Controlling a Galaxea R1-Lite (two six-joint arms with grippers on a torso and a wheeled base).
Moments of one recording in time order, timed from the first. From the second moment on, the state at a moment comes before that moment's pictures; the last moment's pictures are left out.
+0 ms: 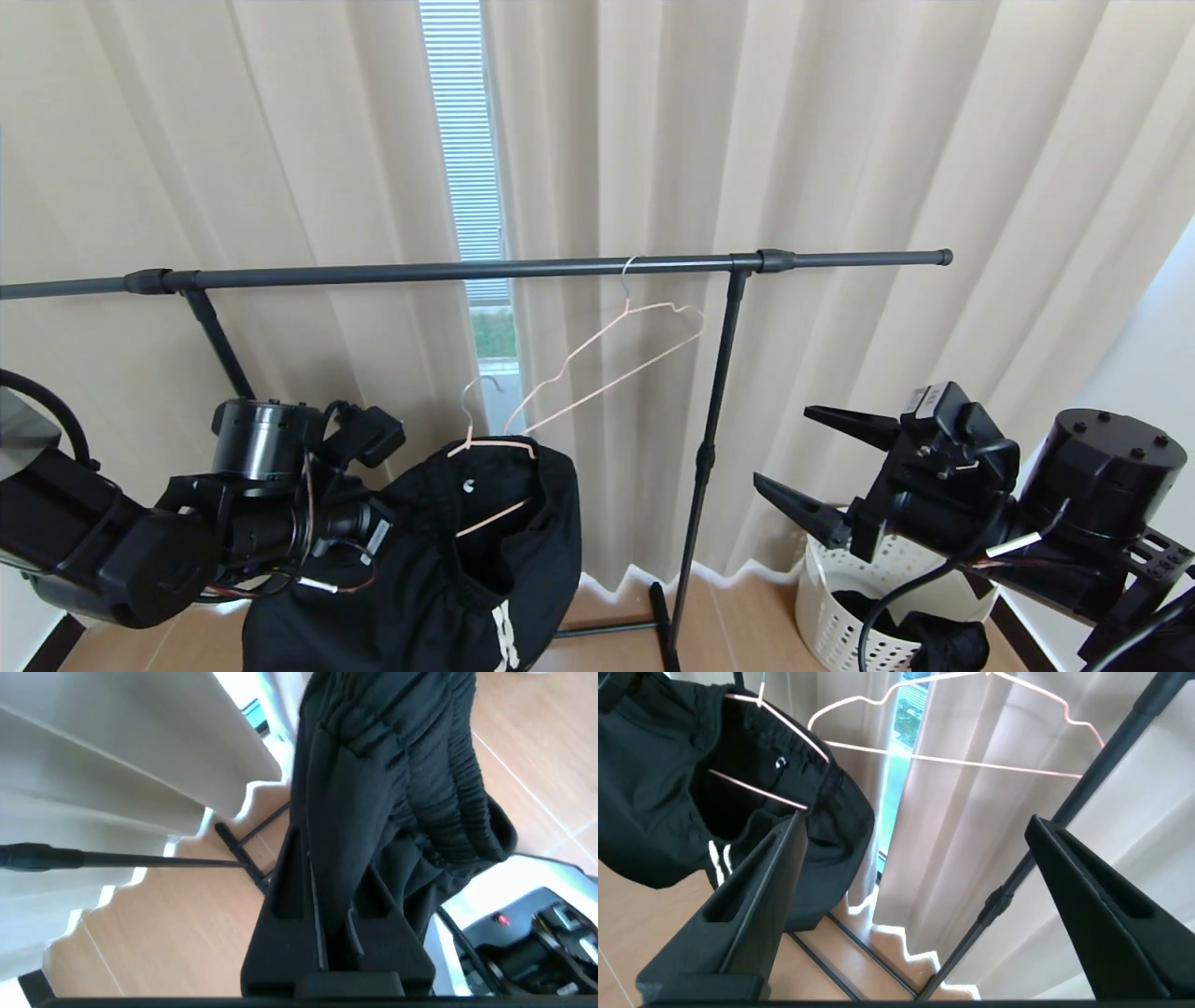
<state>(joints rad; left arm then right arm) -0.15 1.90 -0.57 -0.61 -0.15 0.41 0.32 1.84 -0.28 -1.42 0.44 -0.17</state>
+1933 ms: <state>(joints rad) -0.15 2.11 -1.04 -0.68 -0.15 0.12 0.32 1.85 -0.28 -1.42 0.44 -0.17</state>
